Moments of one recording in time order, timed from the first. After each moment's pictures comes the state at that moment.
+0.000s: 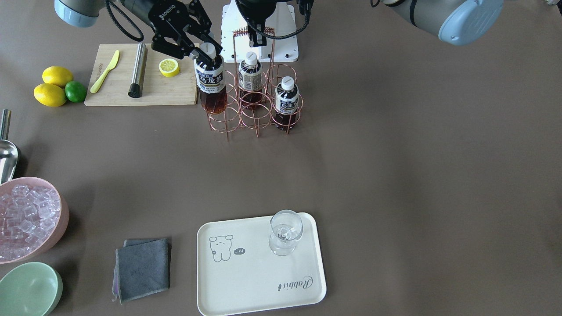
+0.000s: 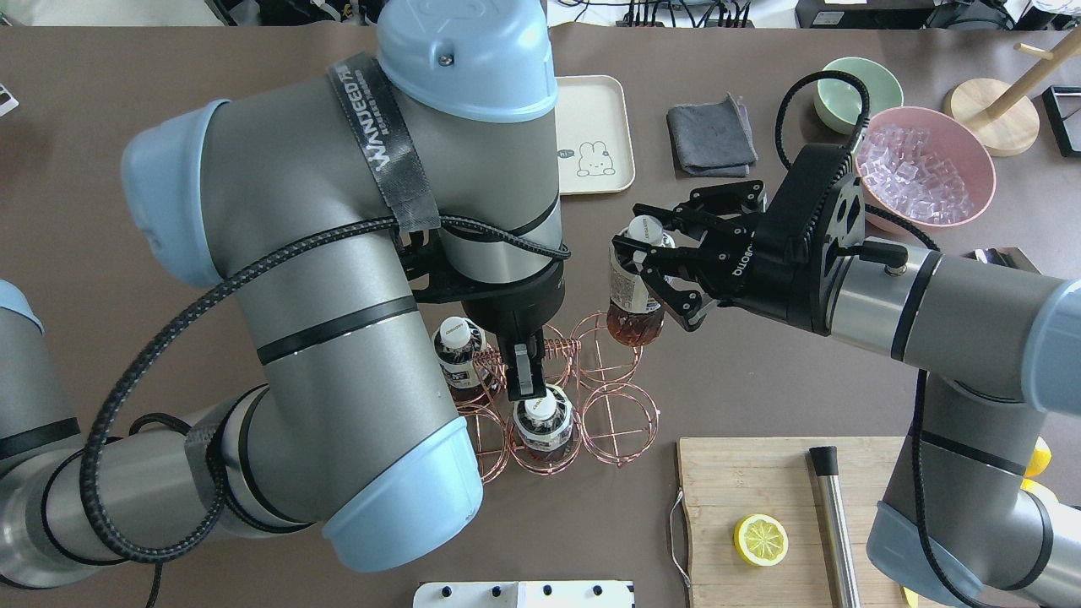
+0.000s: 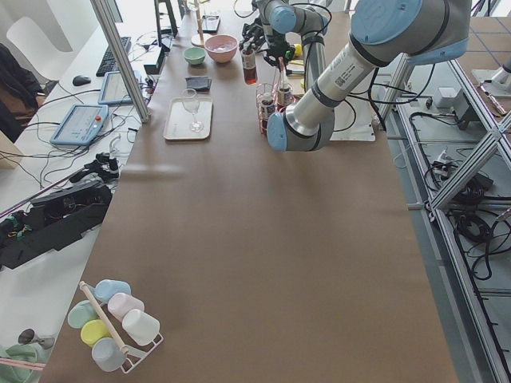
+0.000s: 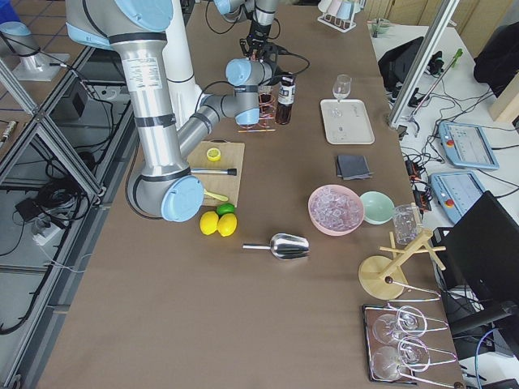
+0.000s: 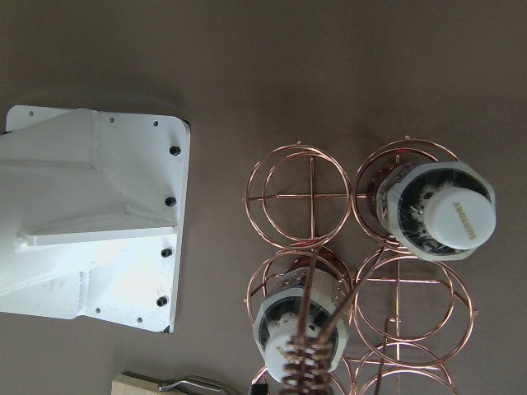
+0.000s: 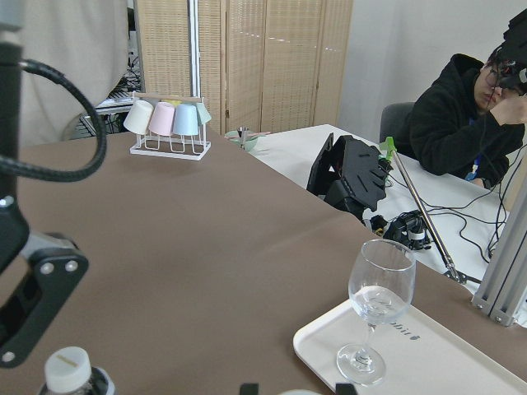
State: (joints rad) left arm -0.54 -2.60 -1.88 -0.94 -2.20 -2.86; right arm 0.59 -1.34 2.02 -0.56 1.55 0.37
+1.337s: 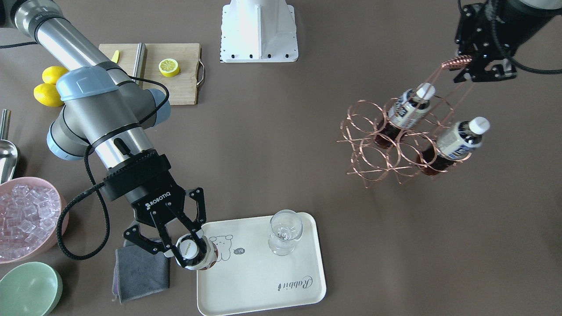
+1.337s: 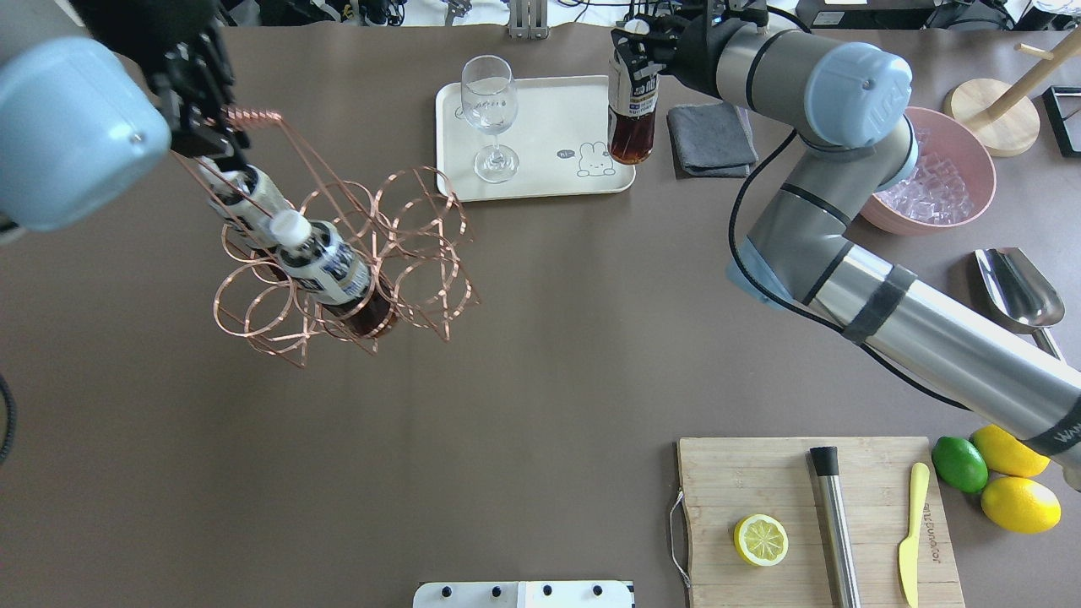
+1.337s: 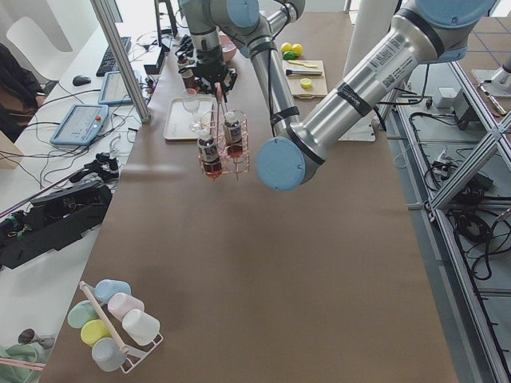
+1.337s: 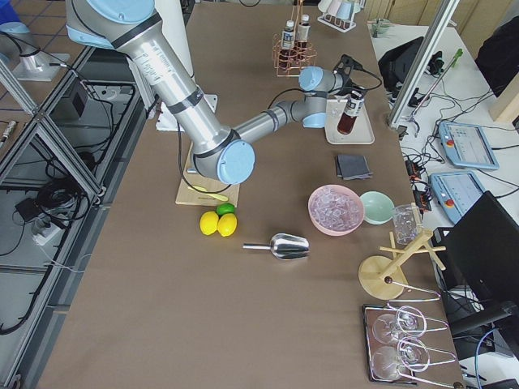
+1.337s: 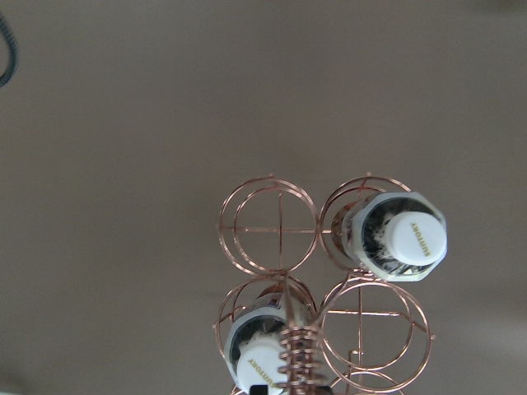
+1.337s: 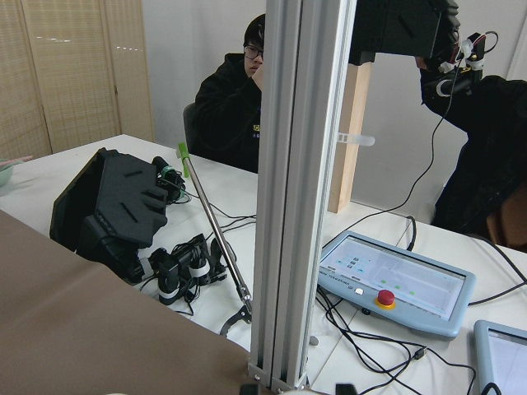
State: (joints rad) left arm -1.22 -2.35 -1.97 -0.56 -2.31 -2.05; right arm 0.86 -0.82 1.22 -0.40 1.54 0.58
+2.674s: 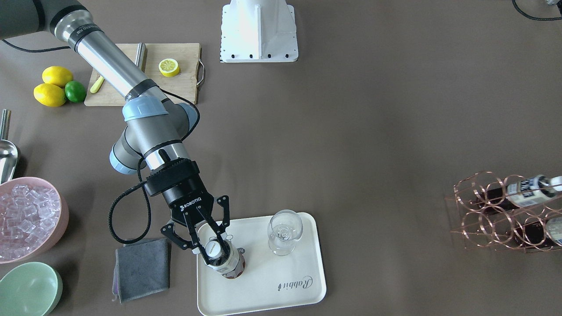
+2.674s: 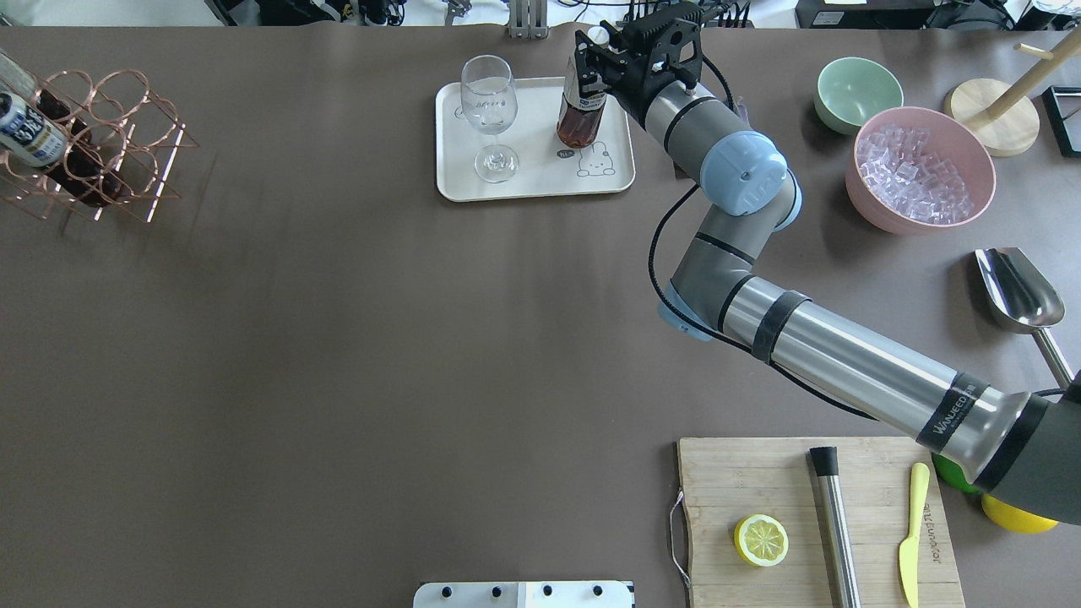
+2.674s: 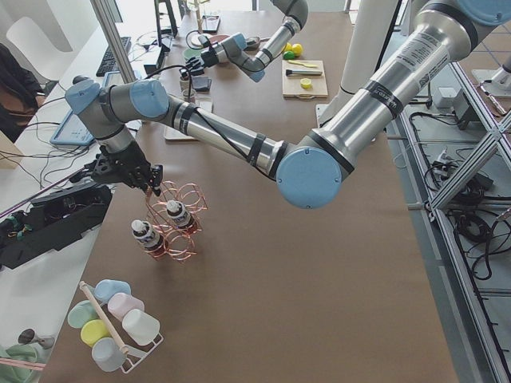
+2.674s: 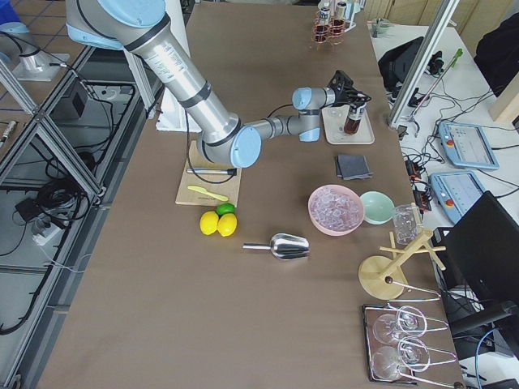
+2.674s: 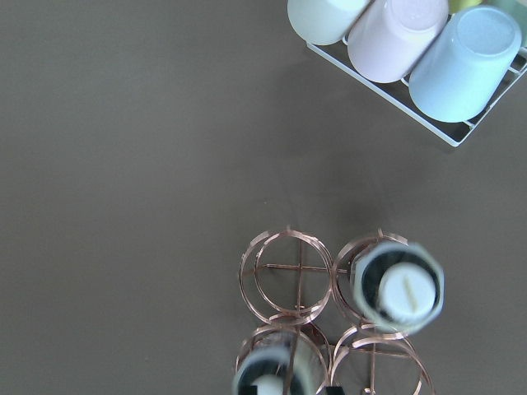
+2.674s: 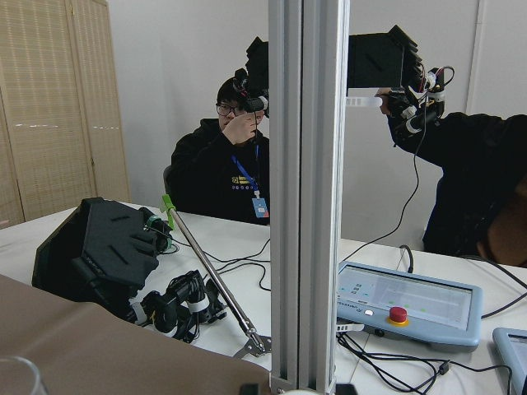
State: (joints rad) left arm -1.49 -2.29 -1.24 -0.99 -2.24 -1.45; right arm 0.70 -0.75 0.94 -0.06 1.22 0.64
